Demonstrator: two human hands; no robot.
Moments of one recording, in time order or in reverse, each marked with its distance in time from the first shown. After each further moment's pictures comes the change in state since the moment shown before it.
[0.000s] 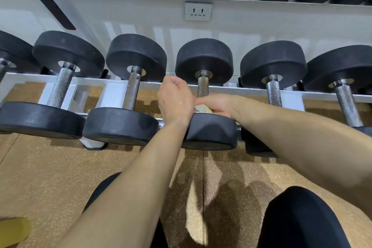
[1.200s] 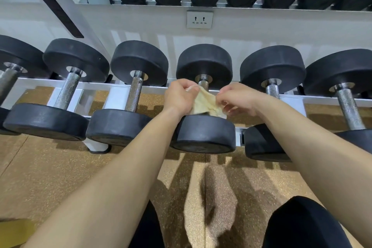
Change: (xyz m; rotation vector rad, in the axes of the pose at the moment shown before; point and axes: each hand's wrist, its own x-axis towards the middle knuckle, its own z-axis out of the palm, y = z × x) left_hand 0.024 -0.006 0.006 0.007 -0.375 0.075; right_hand -0.072 -0.016 -0.030 -0.578 0.362 -0.285
